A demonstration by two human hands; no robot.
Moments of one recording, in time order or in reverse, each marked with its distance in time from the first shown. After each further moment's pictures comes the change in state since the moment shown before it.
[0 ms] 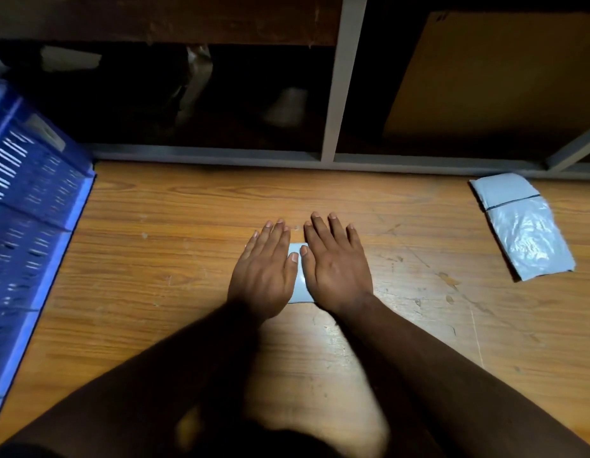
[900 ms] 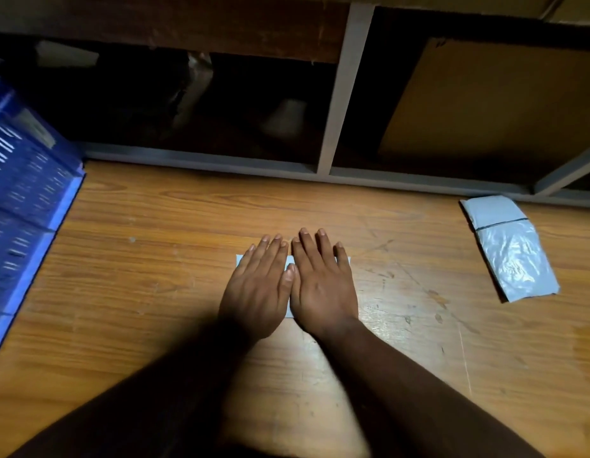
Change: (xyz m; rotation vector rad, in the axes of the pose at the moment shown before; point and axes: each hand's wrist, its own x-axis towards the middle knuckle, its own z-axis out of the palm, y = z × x) left_hand -0.008 0.011 0.001 0.010 0.097 0.042; right_hand -0.010 -0.012 0.002 -0.039 -0.044 -0.014
